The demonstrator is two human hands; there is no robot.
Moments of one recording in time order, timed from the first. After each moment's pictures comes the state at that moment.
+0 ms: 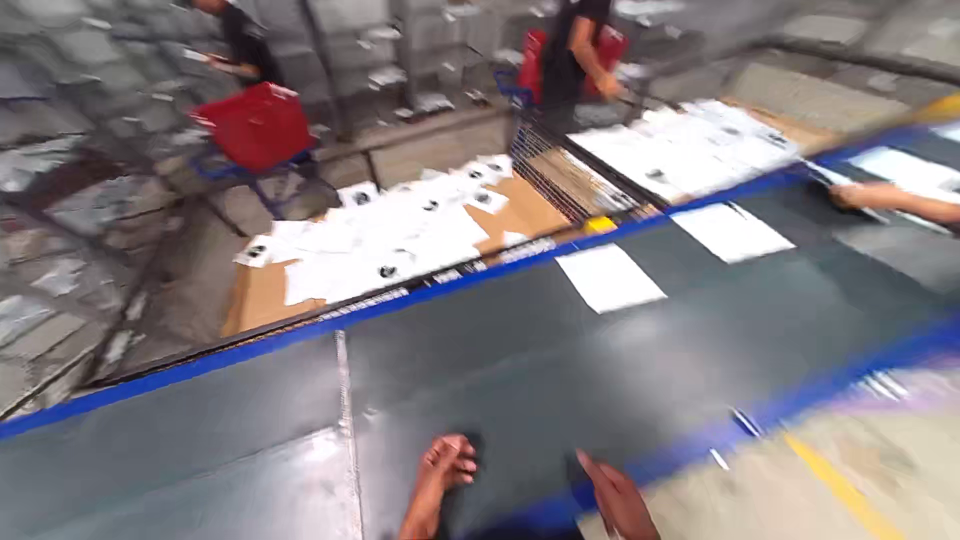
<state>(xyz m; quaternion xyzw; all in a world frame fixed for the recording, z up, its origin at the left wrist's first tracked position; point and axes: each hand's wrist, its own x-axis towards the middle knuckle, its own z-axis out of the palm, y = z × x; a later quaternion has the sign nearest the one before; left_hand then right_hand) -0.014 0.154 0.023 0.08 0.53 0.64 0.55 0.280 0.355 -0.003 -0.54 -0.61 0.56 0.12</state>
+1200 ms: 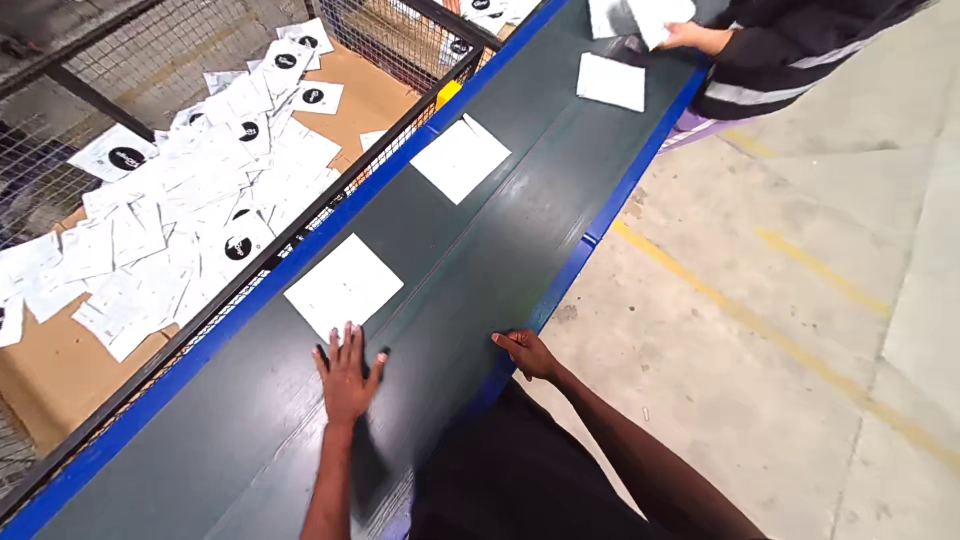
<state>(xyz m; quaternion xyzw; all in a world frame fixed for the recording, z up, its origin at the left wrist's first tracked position) -0.131 0.258 -0.045 0.64 0.76 0.11 0.08 0.286 0.371 -0.011 -0.56 -0.53 0.62 0.09</state>
